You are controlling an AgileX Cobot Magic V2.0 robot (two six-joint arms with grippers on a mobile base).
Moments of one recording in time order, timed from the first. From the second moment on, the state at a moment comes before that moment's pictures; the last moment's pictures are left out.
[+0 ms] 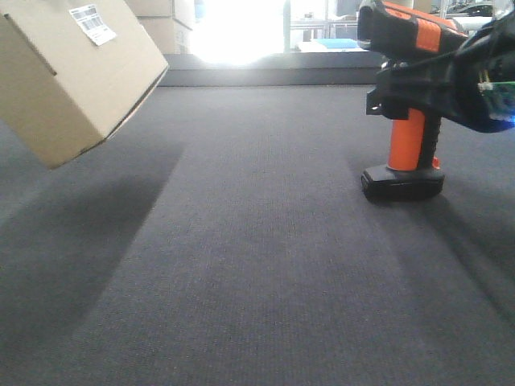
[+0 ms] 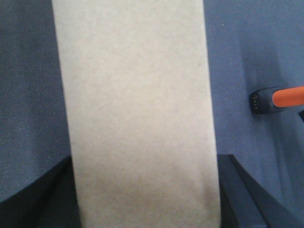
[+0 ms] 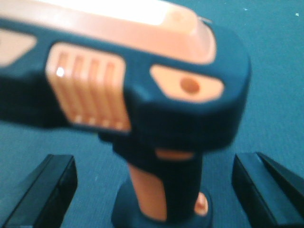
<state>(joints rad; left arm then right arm) 0.00 1.59 -1.59 -0.43 1.23 0.10 0.37 1.44 -0.53 0.61 -0.53 -0.30</state>
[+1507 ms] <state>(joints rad) -0.01 1.74 -1.62 0.01 1.23 0.08 -0.01 0.68 -0.47 0.58 0.06 -0.56</state>
